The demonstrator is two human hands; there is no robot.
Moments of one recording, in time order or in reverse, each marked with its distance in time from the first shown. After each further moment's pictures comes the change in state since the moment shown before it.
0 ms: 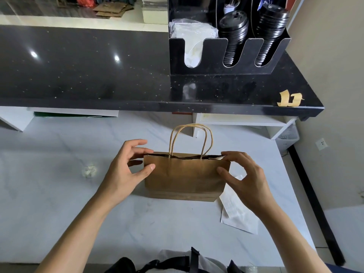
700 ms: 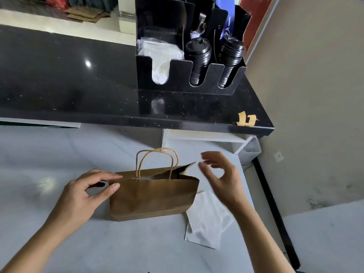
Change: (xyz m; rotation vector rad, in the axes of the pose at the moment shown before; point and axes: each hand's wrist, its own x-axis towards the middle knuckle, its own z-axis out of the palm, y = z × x) left_hand -0.005 0.006 0.012 0.058 0.023 0.096; right_hand 0.035 0.003 -0.040 -0.001 0.085 0.042
